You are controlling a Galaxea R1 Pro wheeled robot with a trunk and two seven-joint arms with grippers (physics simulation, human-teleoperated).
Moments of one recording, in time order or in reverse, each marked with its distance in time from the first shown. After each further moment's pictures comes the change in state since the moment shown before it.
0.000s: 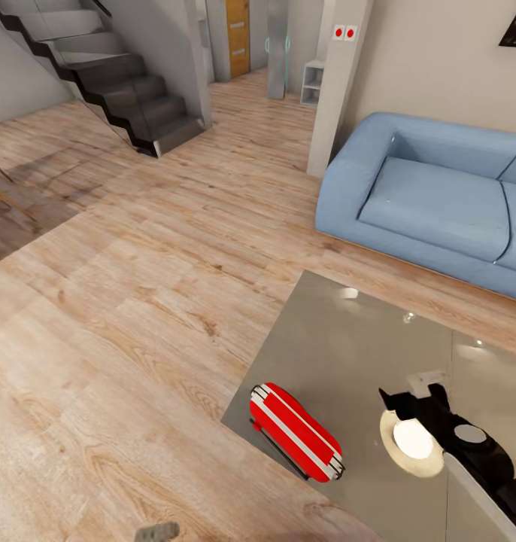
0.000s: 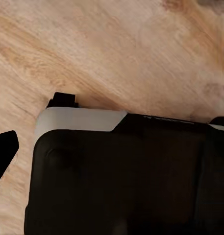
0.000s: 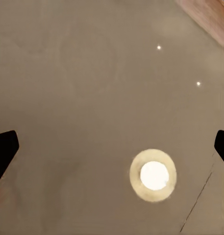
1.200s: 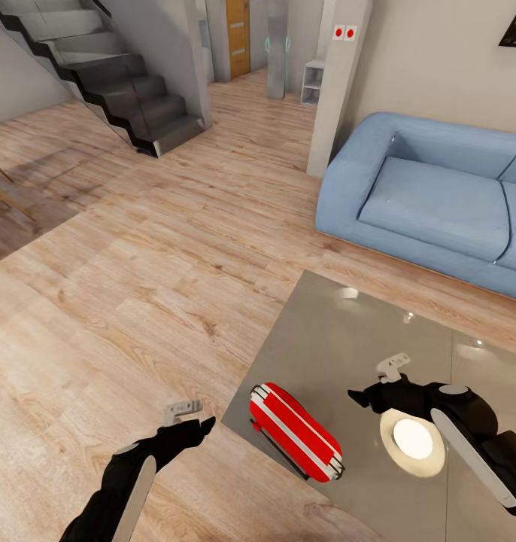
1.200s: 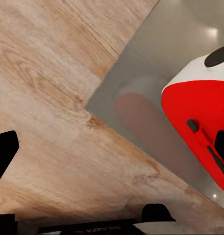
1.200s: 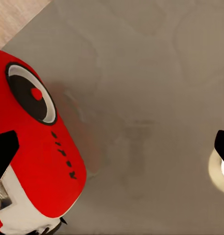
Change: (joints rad) left arm -0.248 -0.044 -0.017 -0.343 0.060 0.309 -0.042; right arm -0.163 0.028 0.003 0.001 -0.048 0.319 0.414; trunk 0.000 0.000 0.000
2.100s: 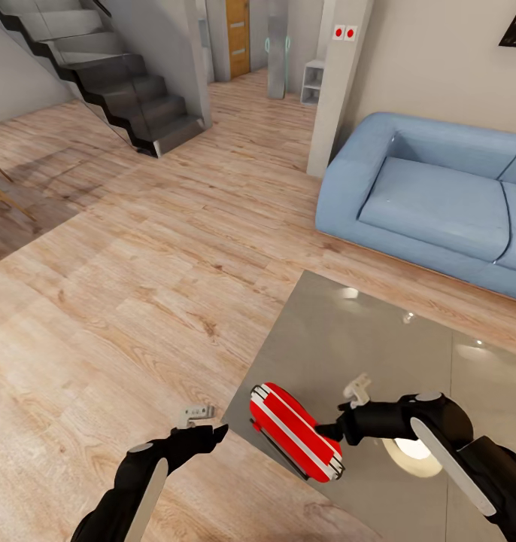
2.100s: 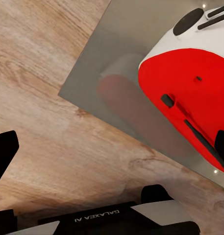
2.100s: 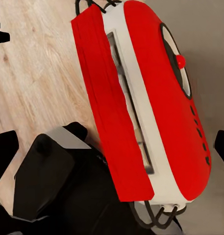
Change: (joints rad) left arm -0.002 -0.005 -0.081 0.002 -0.043 0.035 -0.022; right arm 0.000 0.053 0.082 0.001 0.014 0.086 0.347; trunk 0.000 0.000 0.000
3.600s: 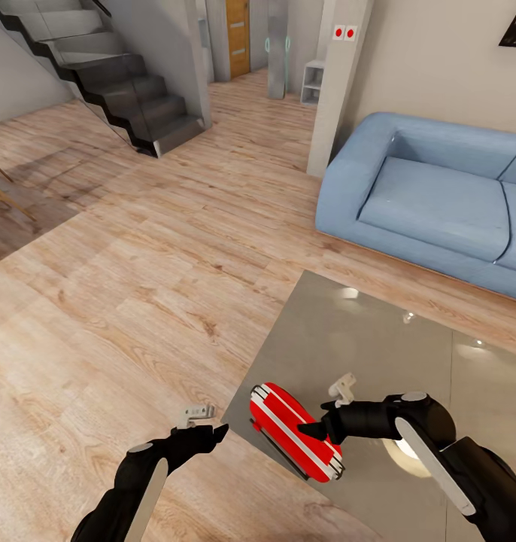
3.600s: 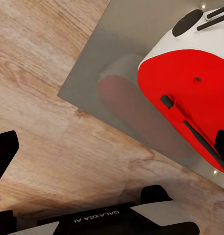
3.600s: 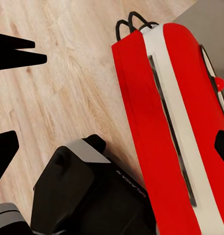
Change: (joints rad) left arm 0.000 0.000 0.000 0.000 0.001 -0.002 -0.001; right arm 0.000 0.081 -0.004 0.000 0.013 -0.009 0.021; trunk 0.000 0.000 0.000
